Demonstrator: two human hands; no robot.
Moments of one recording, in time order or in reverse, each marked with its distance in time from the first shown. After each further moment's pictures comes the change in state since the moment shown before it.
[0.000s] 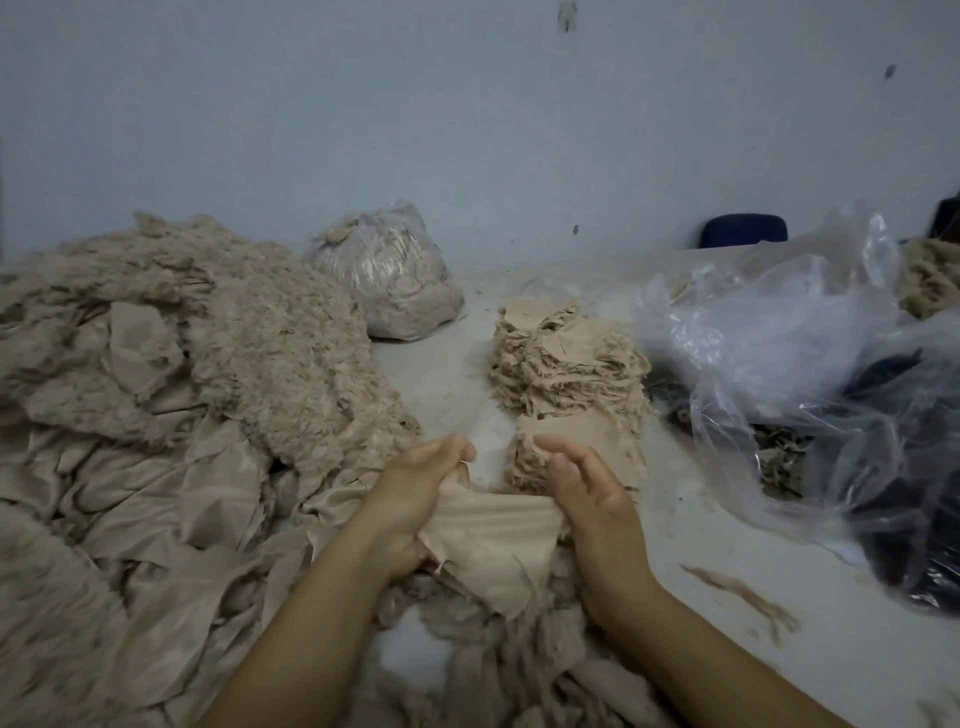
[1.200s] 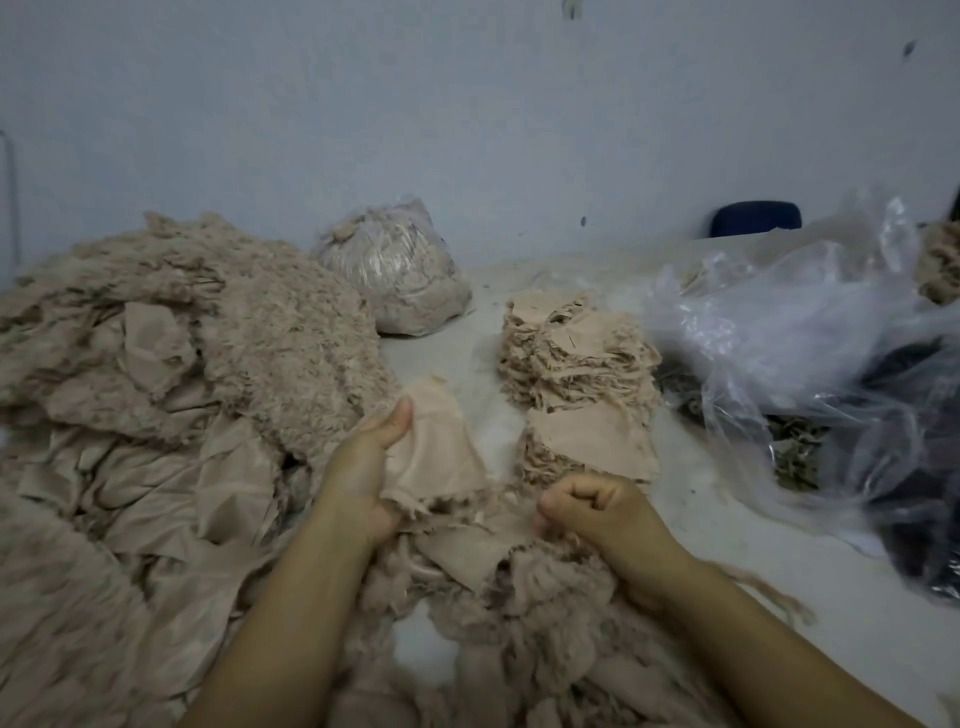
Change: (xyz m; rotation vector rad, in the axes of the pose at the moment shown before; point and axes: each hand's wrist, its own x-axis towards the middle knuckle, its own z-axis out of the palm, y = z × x) left_hand 0.002 0.025 -0.021 -0.404 0.134 -0.038; right_hand 0.010 -0.002 -0.022 -0.228 -0.260 0.177
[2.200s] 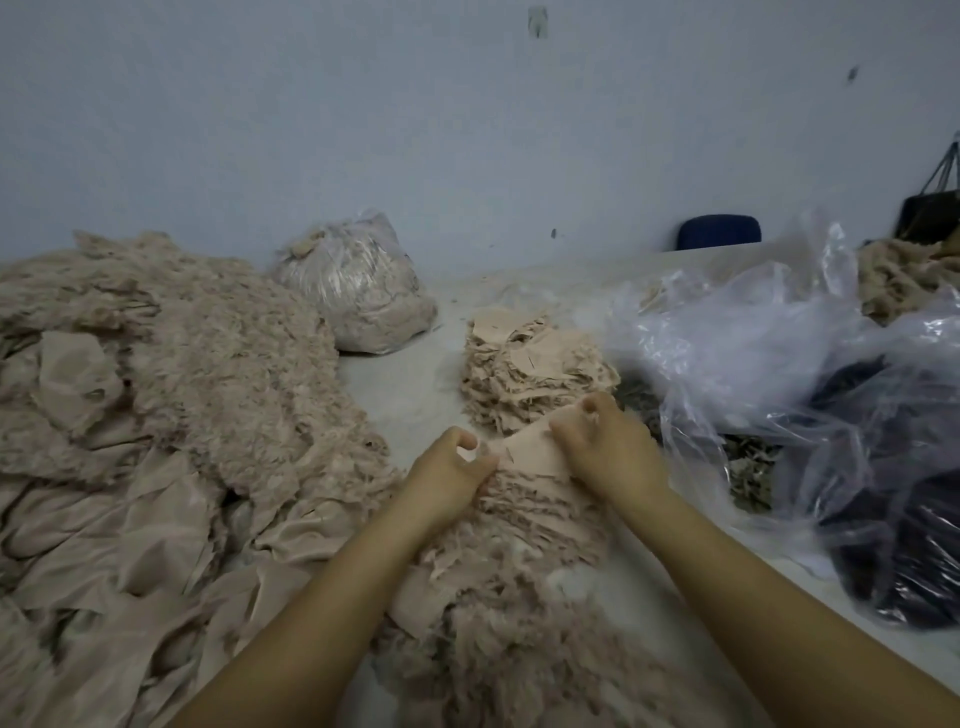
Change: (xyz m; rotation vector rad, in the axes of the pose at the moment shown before) left_hand 0.045 -0.051 0.056 1.156 -0.134 0.170; right_hand 0.069 -0.014 -0.067 -0.979 0.518 0.199
